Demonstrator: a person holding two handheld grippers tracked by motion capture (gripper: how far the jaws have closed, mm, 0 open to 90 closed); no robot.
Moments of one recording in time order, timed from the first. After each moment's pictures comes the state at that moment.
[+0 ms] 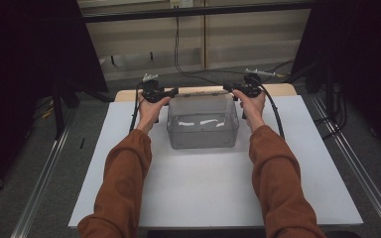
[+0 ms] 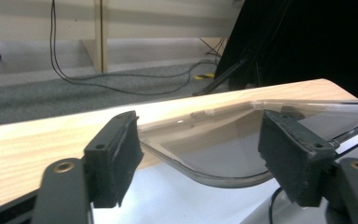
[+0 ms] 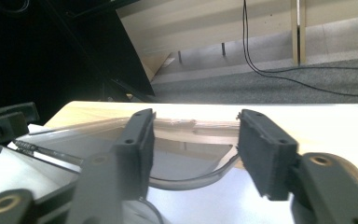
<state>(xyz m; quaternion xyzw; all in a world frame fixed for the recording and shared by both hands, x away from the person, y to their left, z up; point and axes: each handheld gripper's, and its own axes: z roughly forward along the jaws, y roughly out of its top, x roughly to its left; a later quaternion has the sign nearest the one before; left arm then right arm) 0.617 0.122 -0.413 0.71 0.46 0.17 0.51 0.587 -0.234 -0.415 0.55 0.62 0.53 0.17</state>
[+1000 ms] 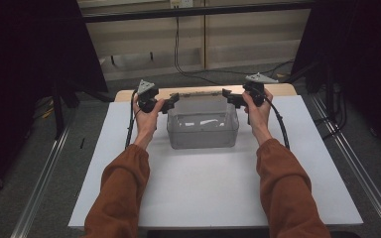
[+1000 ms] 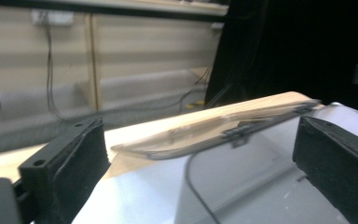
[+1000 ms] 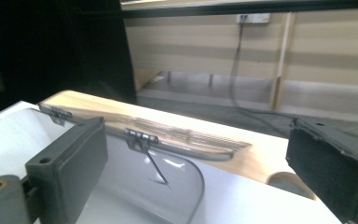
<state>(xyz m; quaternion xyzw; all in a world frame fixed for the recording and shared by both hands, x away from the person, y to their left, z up) 0.558 0.129 -0.402 0.69 0.38 0.22 0.58 0.534 -0.227 -0.397 0.48 0.65 0.52 0.28</state>
